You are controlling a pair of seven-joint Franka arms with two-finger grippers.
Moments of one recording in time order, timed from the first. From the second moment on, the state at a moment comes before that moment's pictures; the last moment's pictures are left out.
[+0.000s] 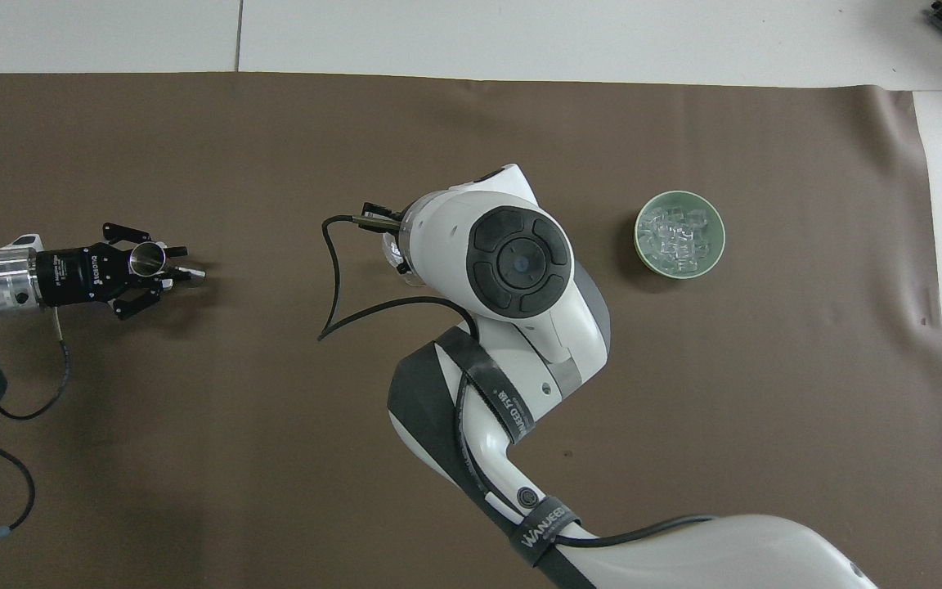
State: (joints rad) left arm 0.37 0.51 -0.06 -1.89 -1.17 1.78 -0.78; right arm 0.53 0.42 0.10 -1.50 0.00 2.37 0.86
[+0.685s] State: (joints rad) left arm 0.39 0.51 -0.06 -1.89 -1.15 1.78 -0.76; right arm 0.53 0.42 0.10 -1.50 0.00 2.37 0.86
